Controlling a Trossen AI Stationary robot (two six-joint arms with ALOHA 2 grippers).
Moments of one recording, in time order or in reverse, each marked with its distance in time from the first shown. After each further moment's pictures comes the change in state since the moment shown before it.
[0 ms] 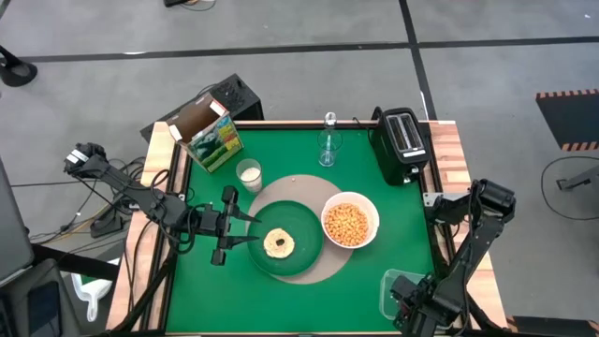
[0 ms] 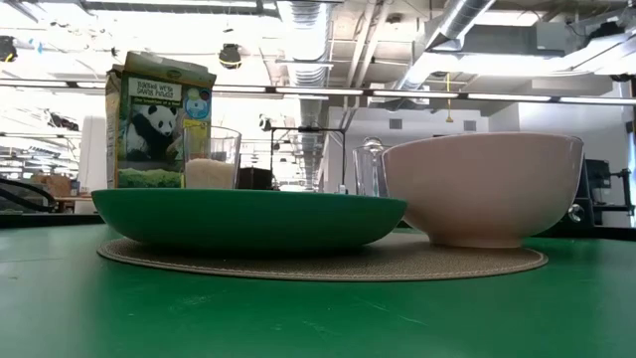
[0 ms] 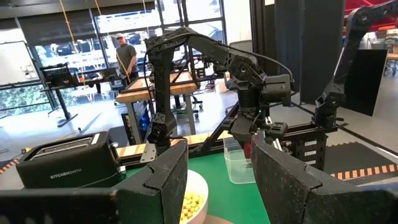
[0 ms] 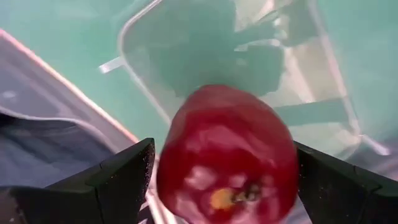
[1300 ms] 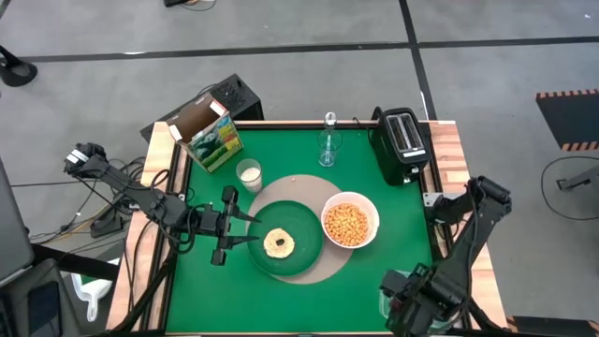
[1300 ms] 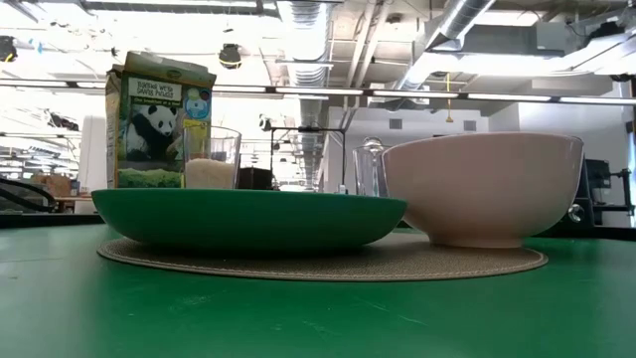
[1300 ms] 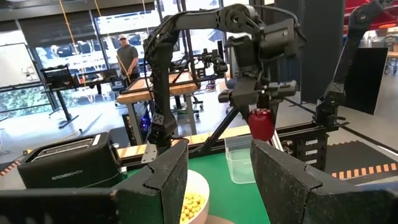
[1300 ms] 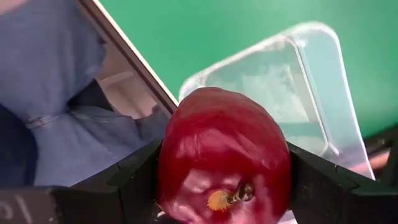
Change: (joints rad) left arm 0.000 0.000 0.000 0.000 0.000 0.010; right arm -0.144 -0.001 0.439 -0.371 0.037 -0.245
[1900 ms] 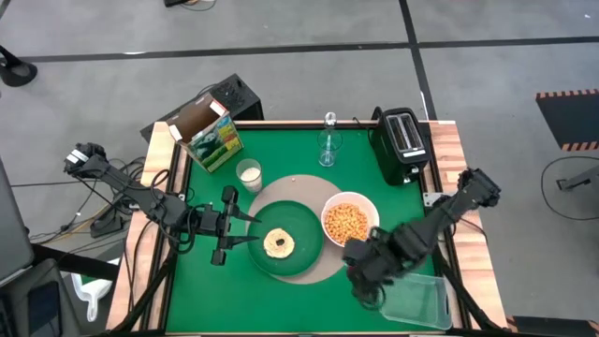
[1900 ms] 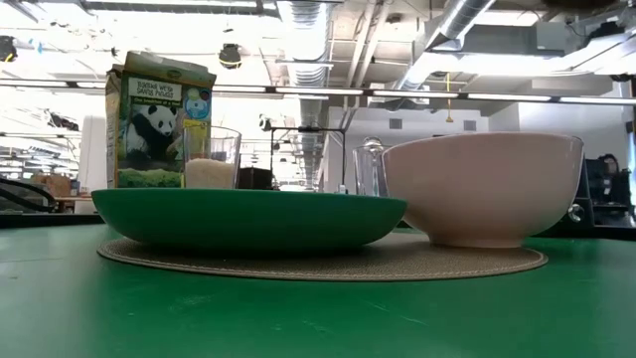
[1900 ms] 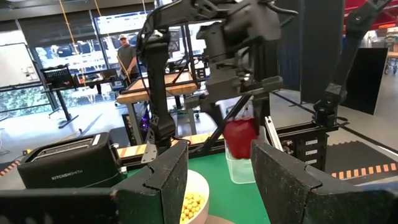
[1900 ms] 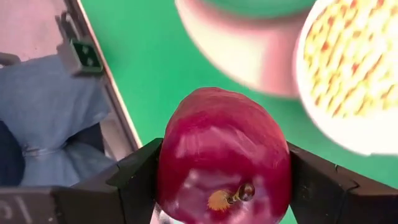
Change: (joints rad) left arm 0.000 0.000 0.000 0.000 0.000 -0.001; right arm -0.311 0.000 0.114 0.002 0.126 -0.567
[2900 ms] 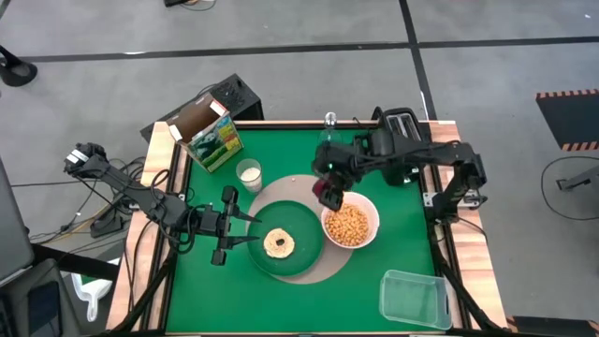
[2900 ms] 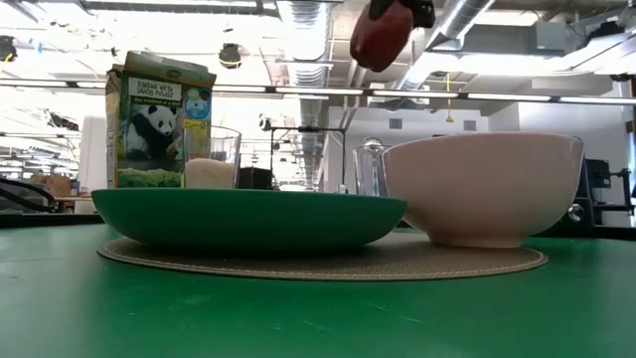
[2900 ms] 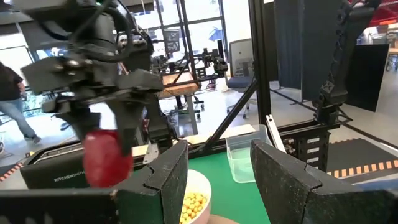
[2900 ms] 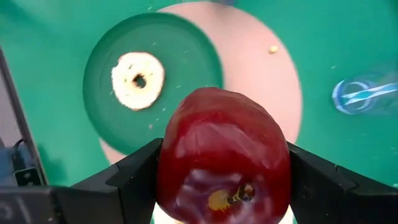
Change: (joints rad) left arm 0.000 0.000 0.000 -0.001 0.000 0.017; right arm -0.612 0.000 0.176 0.013 -0.035 -0.580
